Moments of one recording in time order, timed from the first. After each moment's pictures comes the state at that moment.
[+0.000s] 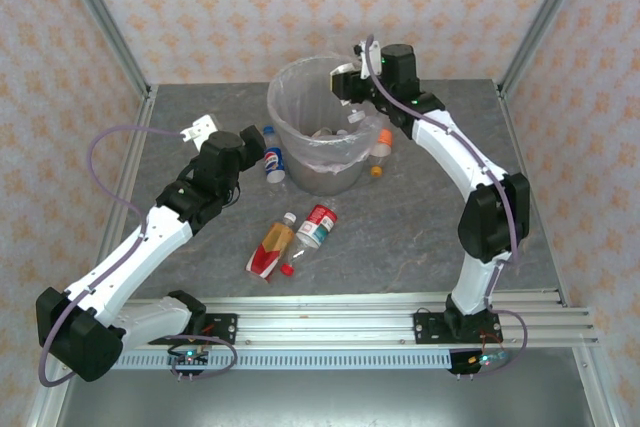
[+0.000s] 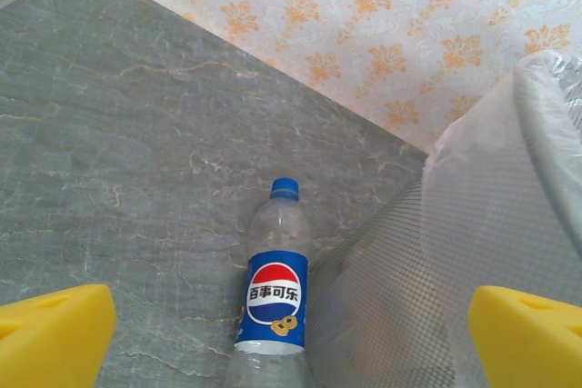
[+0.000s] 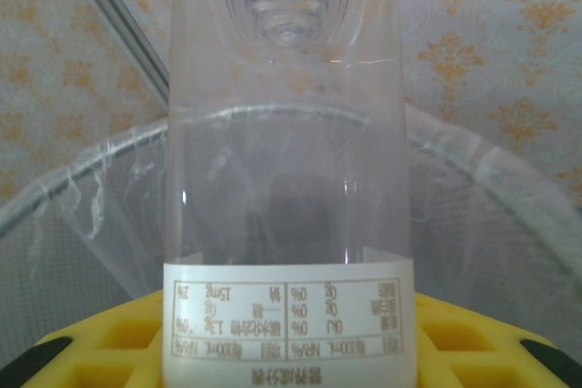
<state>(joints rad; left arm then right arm) -0.45 1.11 0.97 -0.39 -0.53 -0.78 0.39 1.82 1.68 -0.22 -0.33 0.15</state>
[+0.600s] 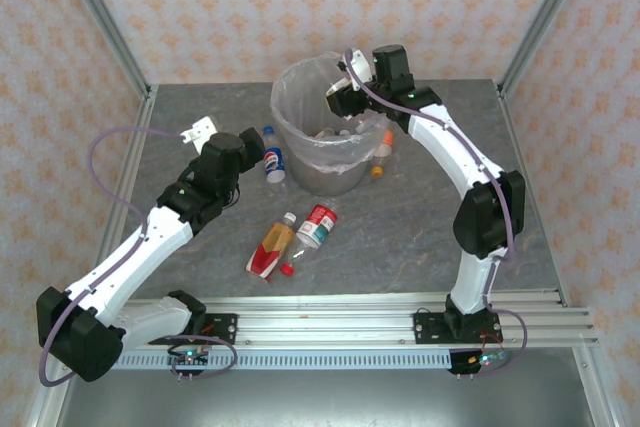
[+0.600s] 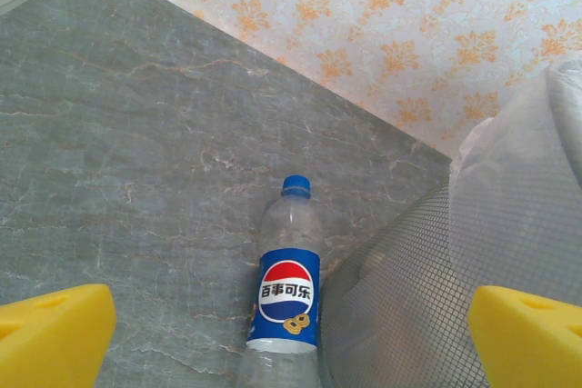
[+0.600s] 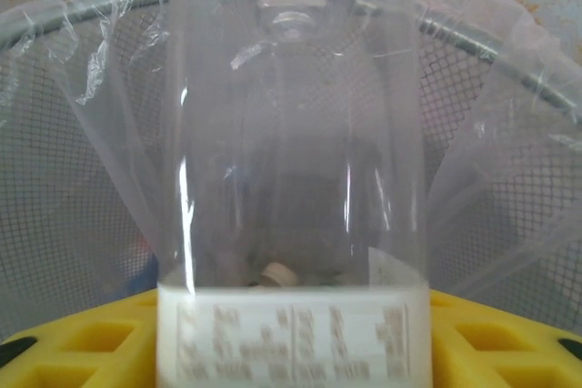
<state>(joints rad) -0.45 1.11 0.96 -0.40 -0.54 -0.78 0.41 1.87 1.80 -0.50 -0.36 -0.18</state>
